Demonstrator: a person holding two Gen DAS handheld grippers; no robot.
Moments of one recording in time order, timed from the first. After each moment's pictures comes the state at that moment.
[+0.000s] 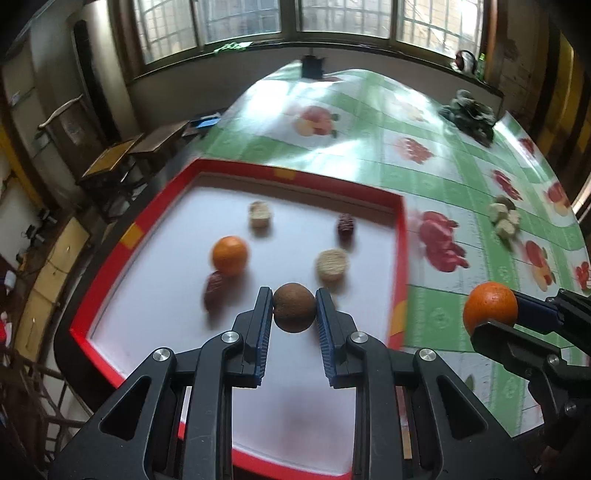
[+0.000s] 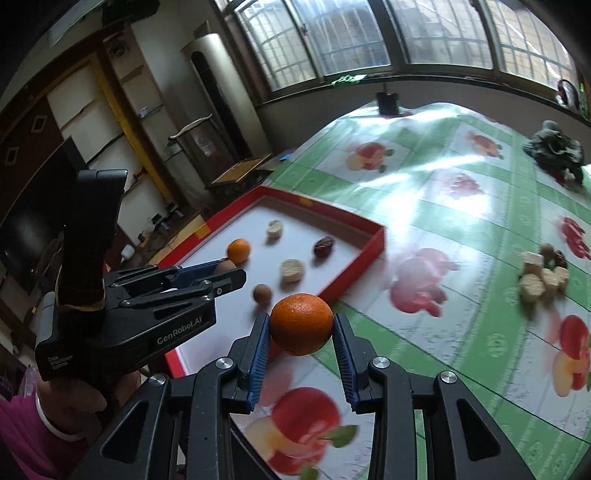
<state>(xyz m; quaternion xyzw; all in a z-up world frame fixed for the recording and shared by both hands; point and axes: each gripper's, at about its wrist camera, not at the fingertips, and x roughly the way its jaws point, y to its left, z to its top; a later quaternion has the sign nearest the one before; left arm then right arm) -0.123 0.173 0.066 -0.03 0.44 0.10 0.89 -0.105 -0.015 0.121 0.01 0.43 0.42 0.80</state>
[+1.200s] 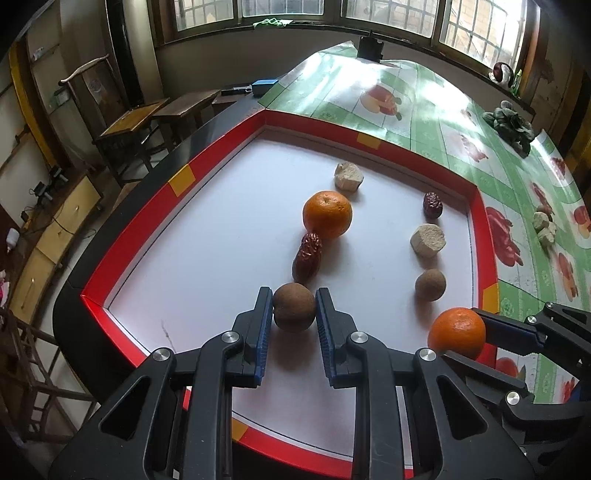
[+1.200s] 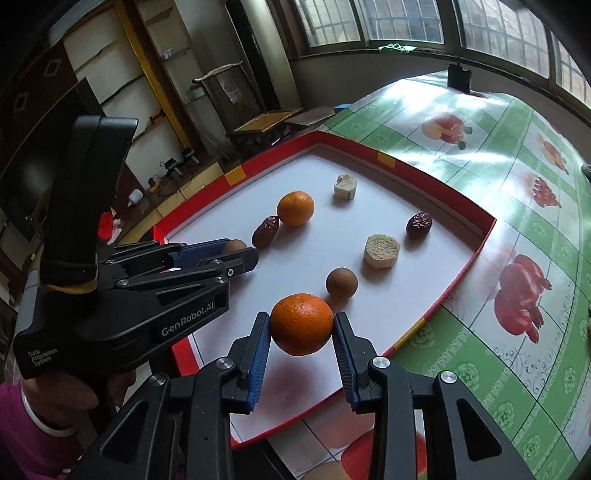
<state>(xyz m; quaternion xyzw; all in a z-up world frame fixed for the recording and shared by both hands) -0.137 0.242 0.032 -0.08 0.46 0.14 0.87 -0.116 0.082 0.086 -0.08 0.46 0.46 0.75</state>
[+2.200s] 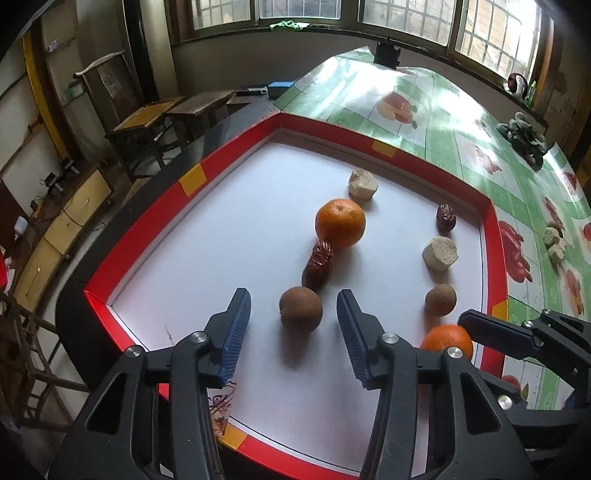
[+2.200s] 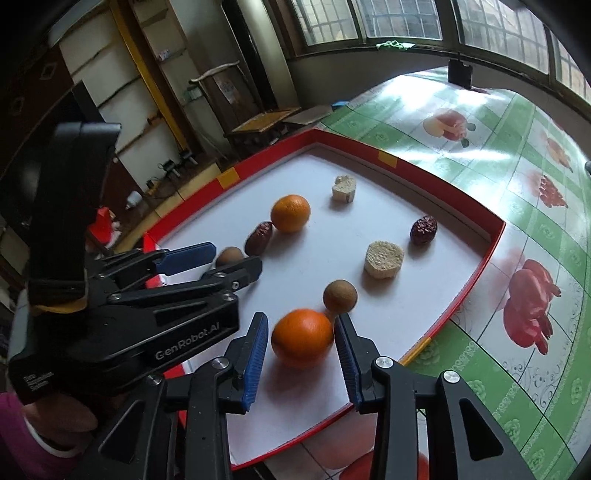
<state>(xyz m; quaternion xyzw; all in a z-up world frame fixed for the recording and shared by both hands) -0.133 0.243 0.032 -0.08 0.45 0.17 0.87 -0.106 0.088 0.081 -0.06 0.47 0.46 0.75</state>
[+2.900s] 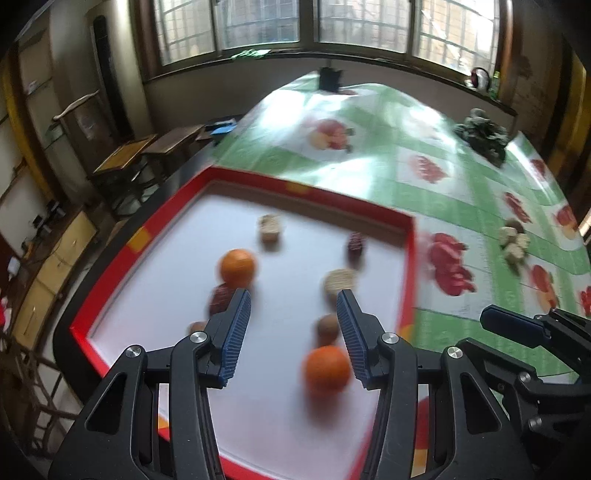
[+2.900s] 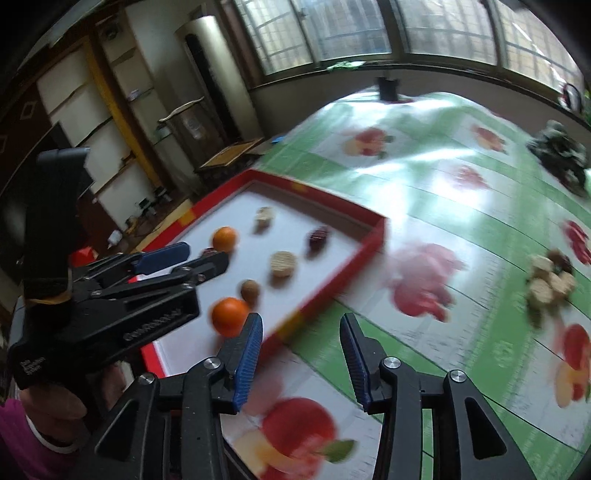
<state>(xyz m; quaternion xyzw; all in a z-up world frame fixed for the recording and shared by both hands) -0.115 0.166 0.071 -0.04 0.41 0.12 0.90 -0.086 -0.008 0.106 -0.01 0.45 0.40 0.80</state>
